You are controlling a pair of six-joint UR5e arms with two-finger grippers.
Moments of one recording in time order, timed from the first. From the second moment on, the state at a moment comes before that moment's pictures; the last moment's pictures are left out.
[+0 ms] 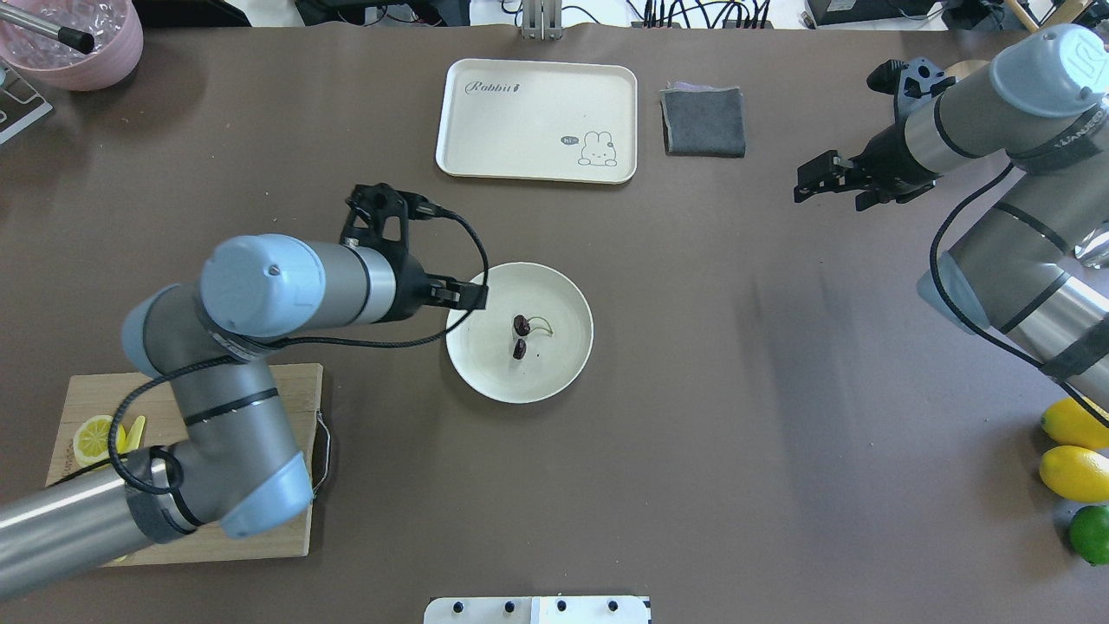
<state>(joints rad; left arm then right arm) -0.57 -2.03 -1.74 -2.10 -1.67 -1.04 1.00 -1.24 1.54 -1.08 2.18 0.93</state>
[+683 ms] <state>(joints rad) -0.86 -1.78 -1.76 -2.20 -1.72 -0.98 1.26 -1.37 1.54 -1.33 2.24 0.39</state>
